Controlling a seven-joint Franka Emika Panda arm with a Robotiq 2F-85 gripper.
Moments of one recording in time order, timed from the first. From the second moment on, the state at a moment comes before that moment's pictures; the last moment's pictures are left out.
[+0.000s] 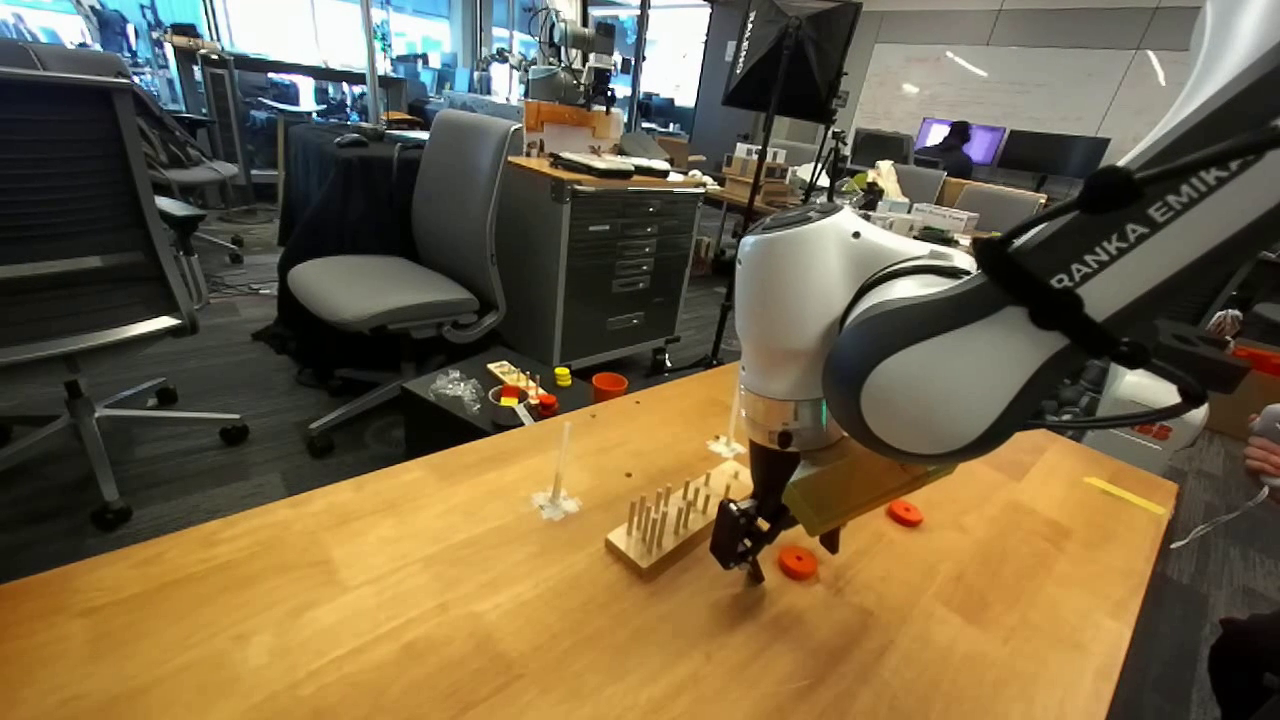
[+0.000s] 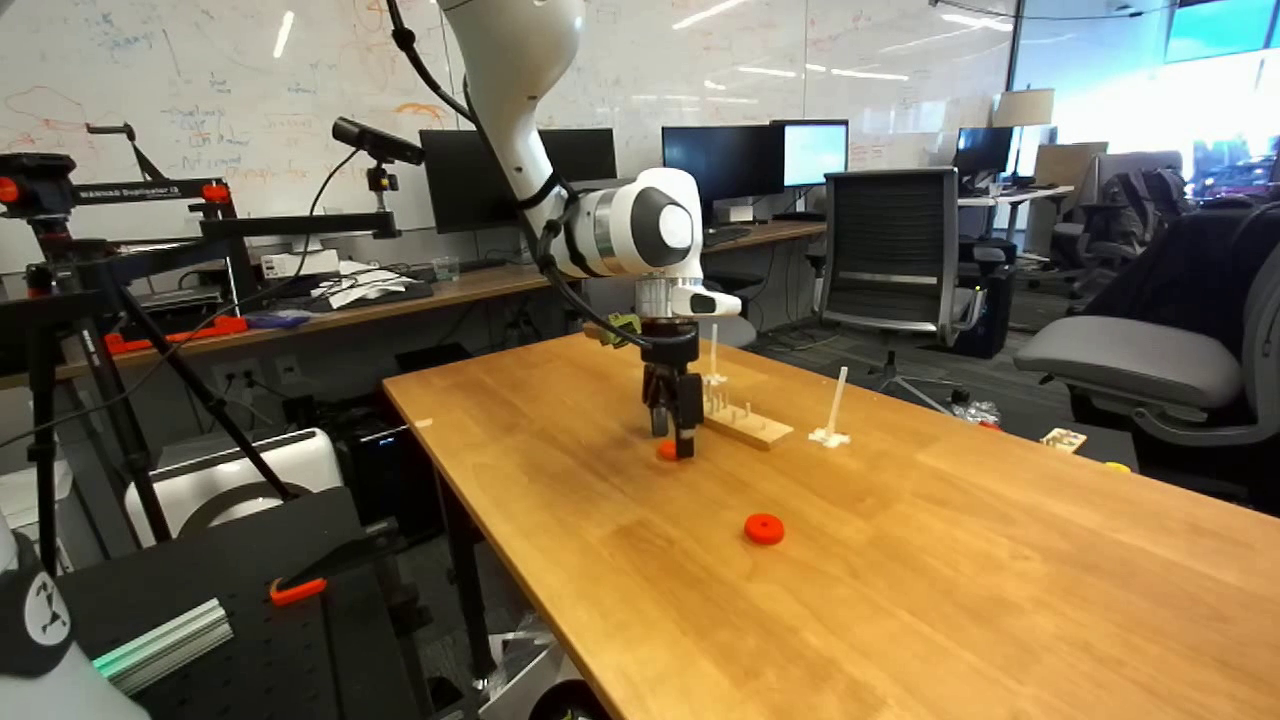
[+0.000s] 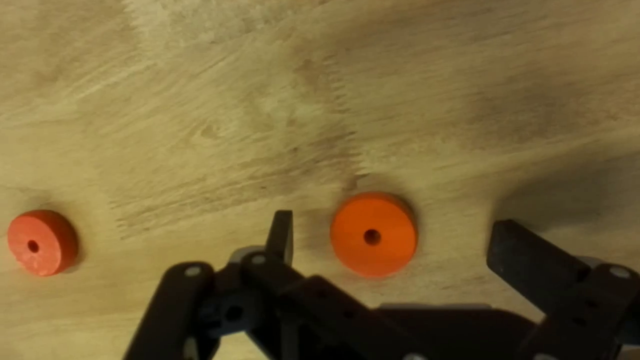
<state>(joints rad) 0.33 0.71 -0.01 -1.85 -0.21 2.34 0.73</state>
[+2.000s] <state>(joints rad) 0.25 0.69 0.00 -1.91 0.01 2.44 0.69</state>
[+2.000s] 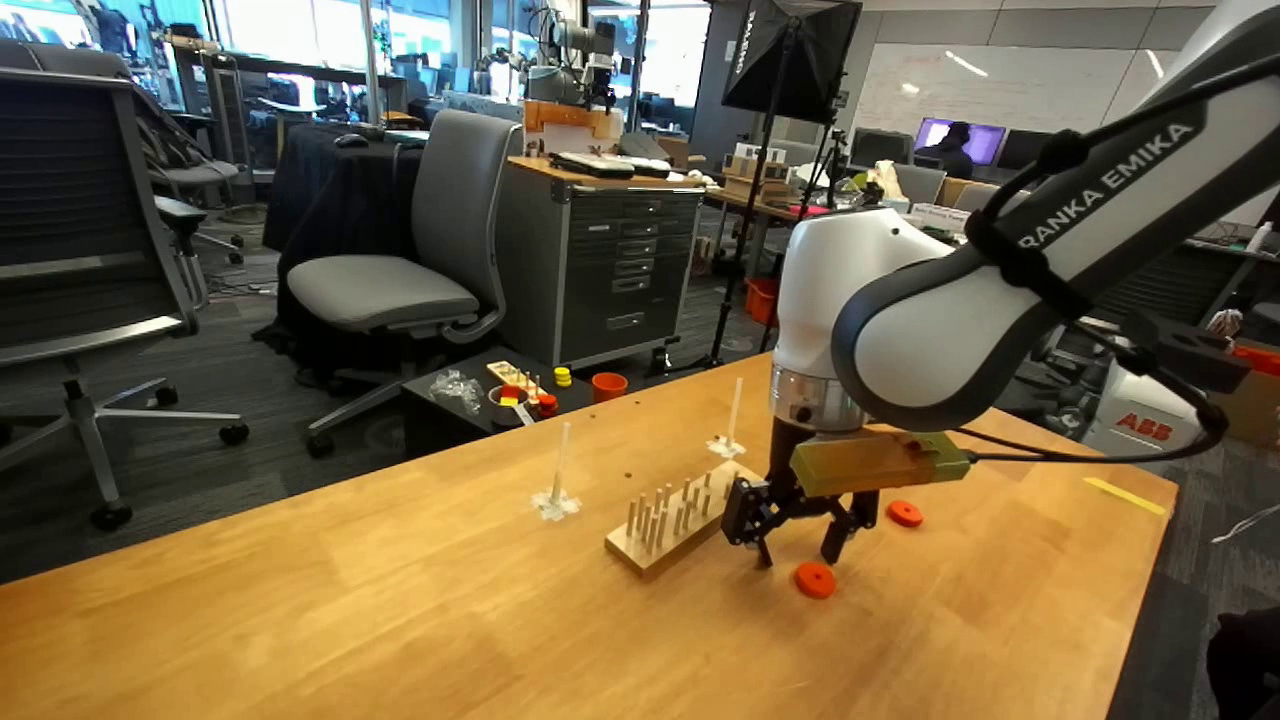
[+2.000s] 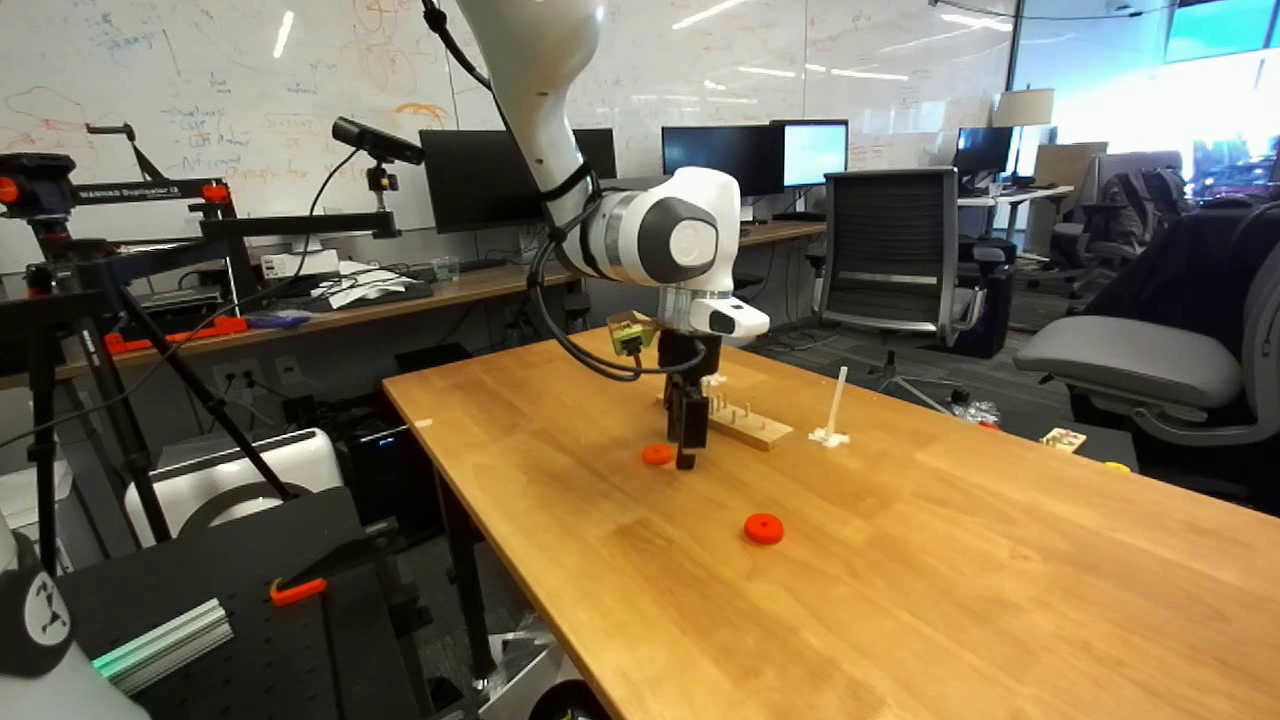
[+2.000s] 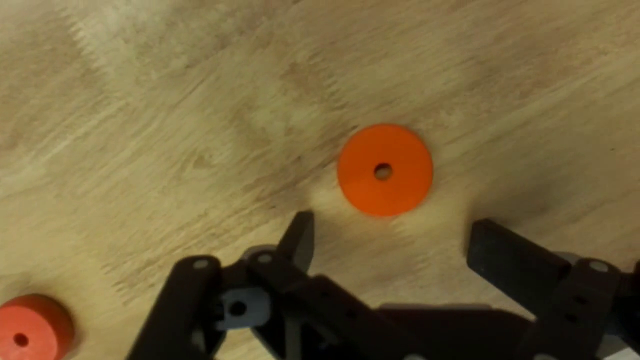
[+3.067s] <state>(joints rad) 0.29 0.64 0.01 -1.99 0.01 2.44 0.69</state>
